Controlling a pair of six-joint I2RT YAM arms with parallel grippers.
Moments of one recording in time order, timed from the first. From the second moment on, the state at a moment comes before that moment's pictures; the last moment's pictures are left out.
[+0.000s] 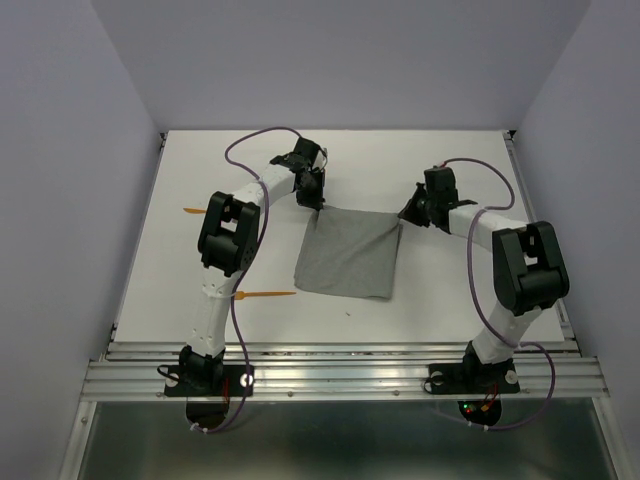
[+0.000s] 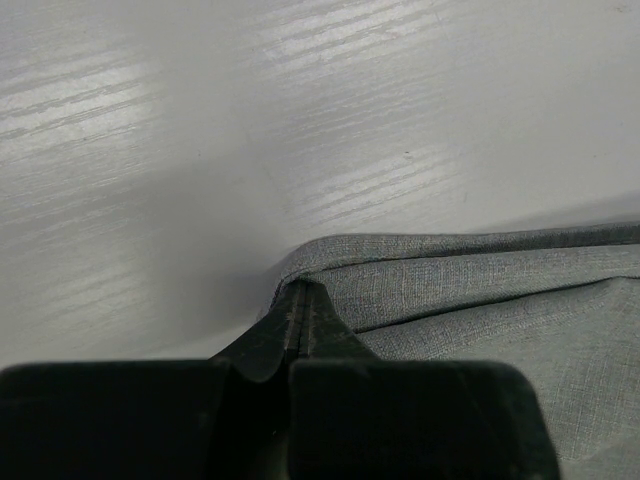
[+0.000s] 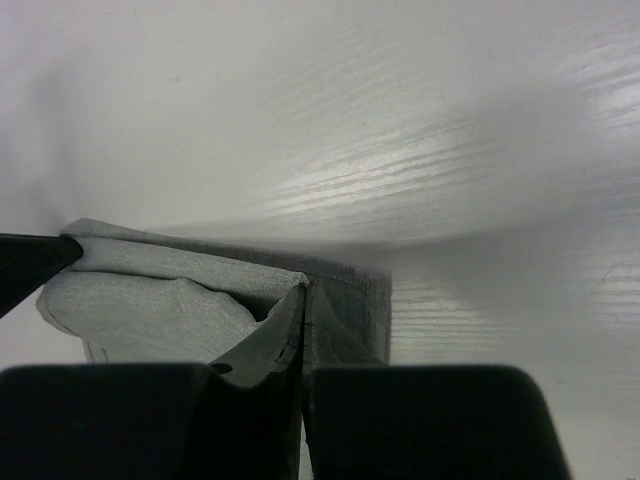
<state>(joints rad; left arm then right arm) -0.44 2.32 1.89 -0.60 0.17 -0.34 0.20 1.77 1.05 -0.06 -0.05 0.69</state>
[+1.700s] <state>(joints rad) -0.38 2.10 1.53 -0.45 0.21 -0.52 0.42 1.64 0.89 -0.23 0.05 0.59</state>
